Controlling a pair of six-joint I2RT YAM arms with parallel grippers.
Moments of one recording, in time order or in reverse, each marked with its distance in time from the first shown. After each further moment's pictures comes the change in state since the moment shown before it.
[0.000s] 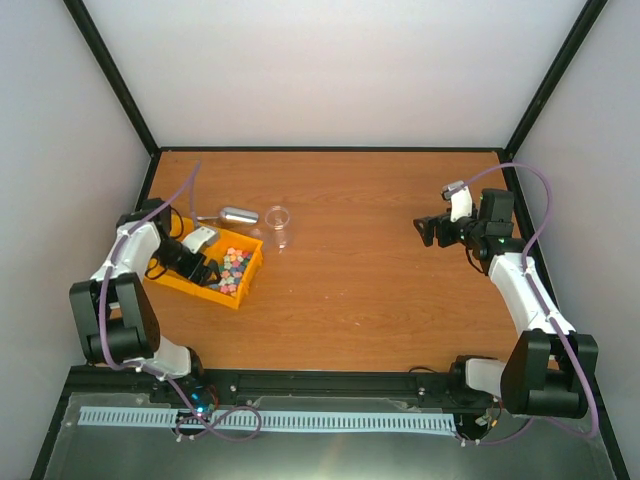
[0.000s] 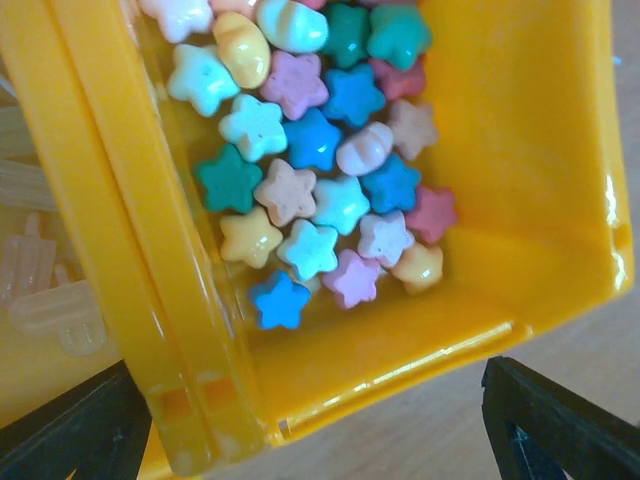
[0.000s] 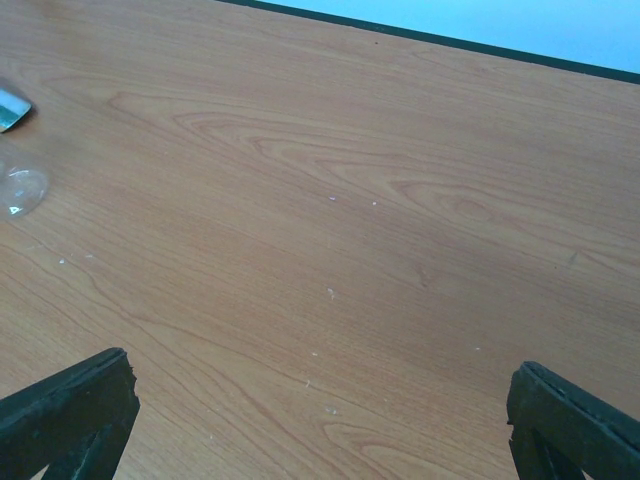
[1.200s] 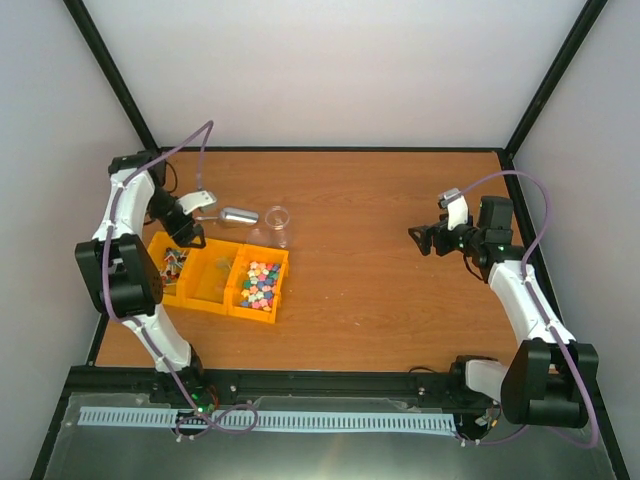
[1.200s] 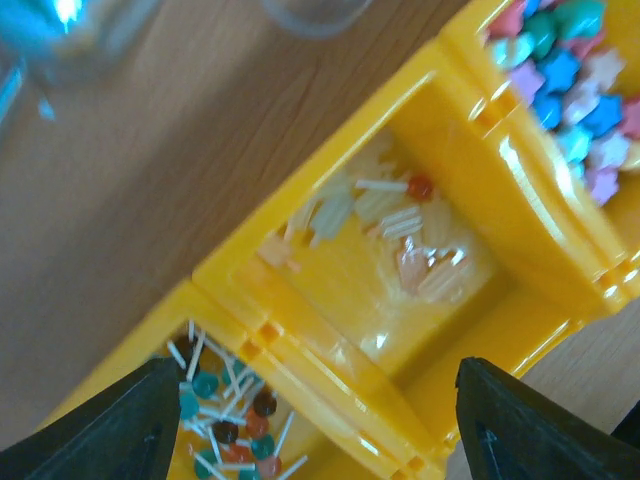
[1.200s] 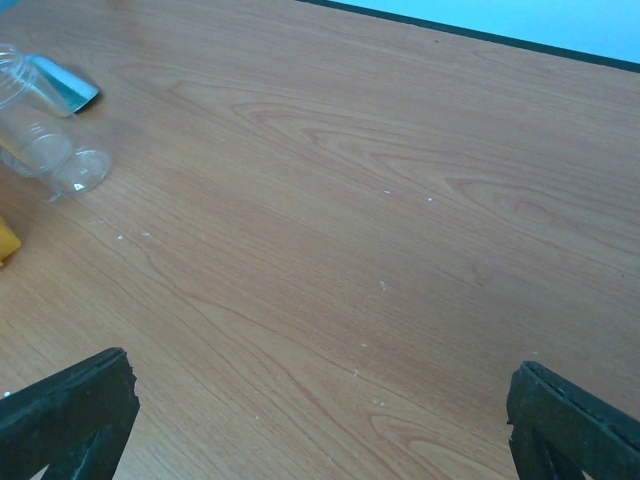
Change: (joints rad) left arm -0.024 0.285 0.594 -0.337 -0.044 0.364; right arm 0.001 -0.048 -0.054 -0.006 -0.088 -0.032
